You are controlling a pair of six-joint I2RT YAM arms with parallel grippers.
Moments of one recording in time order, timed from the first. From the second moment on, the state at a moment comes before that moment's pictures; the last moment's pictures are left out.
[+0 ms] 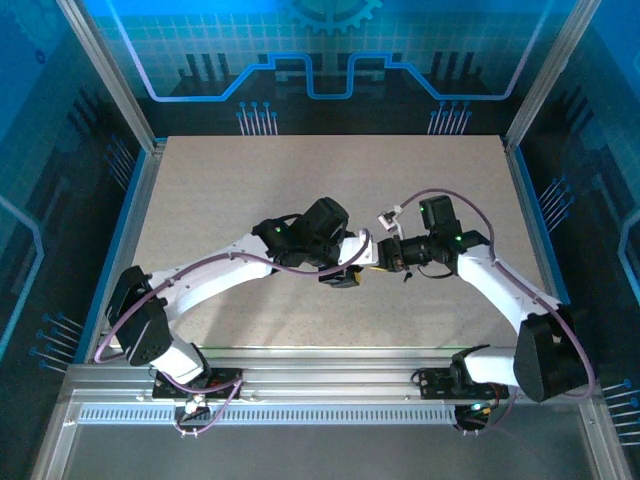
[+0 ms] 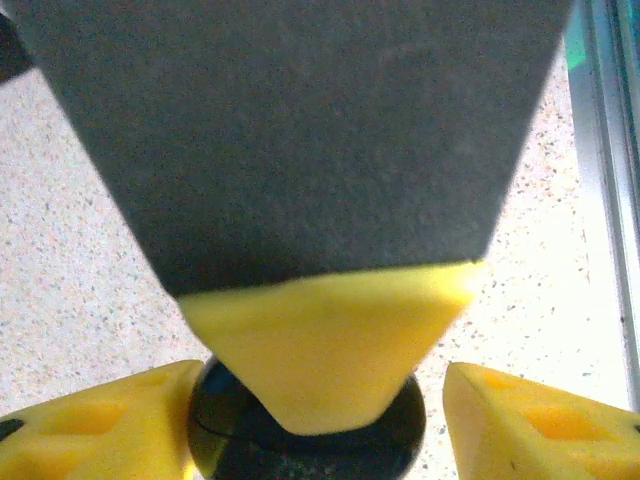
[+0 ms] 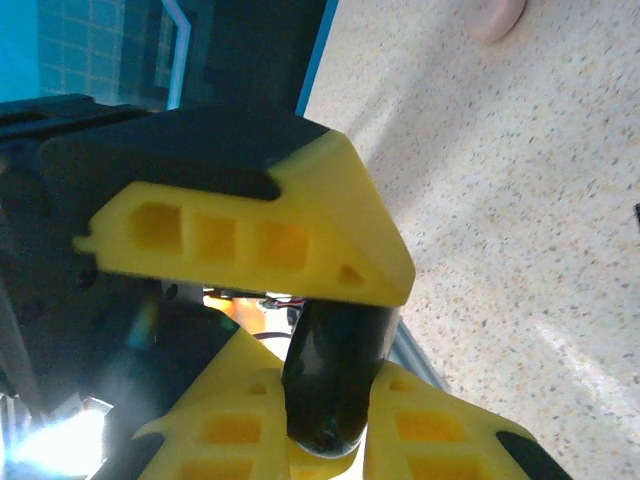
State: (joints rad) left arm -0.86 1.56 1.30 -0.62 0.24 0.58; right arm 0.28 1.27 0.83 -0.46 -1.11 0.37
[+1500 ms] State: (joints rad) left arm -0.60 1.33 1.32 -0.71 0.76 0.49; right arm 0.23 0.99 0.97 -0.62 -0.84 -0.21
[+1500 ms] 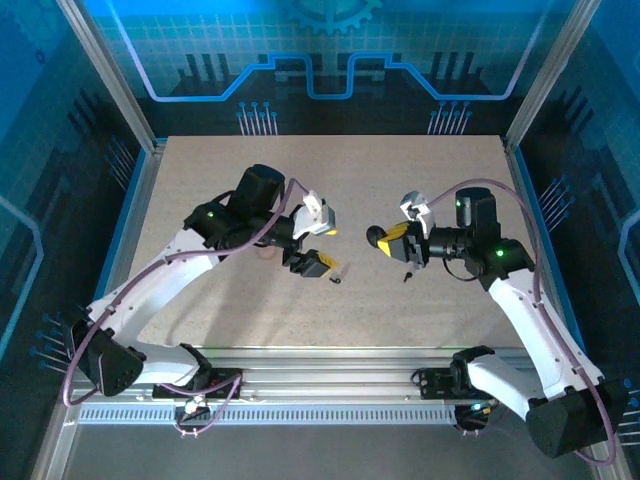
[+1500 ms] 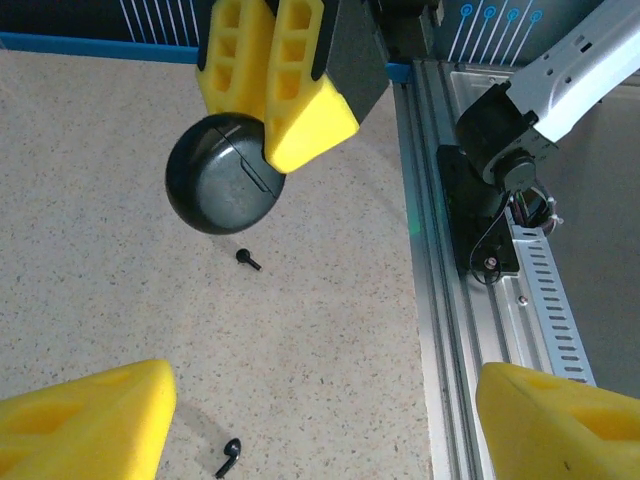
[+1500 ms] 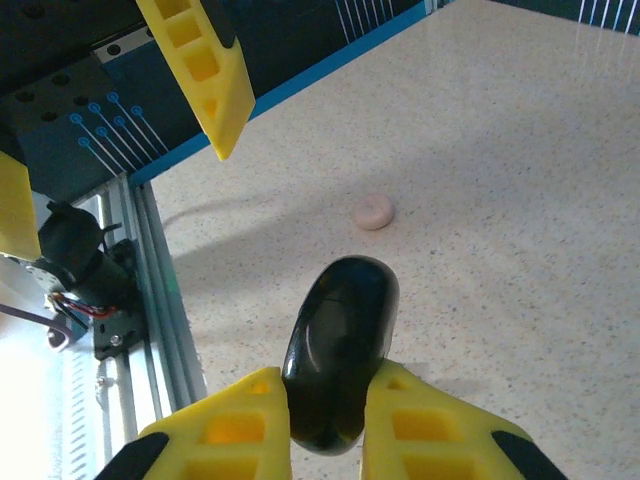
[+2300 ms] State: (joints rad) left arm -0.65 1.35 1.32 -0.75 0.76 0.70; right arm 0.44 1.05 1.00 -0.72 -0.88 -0.82
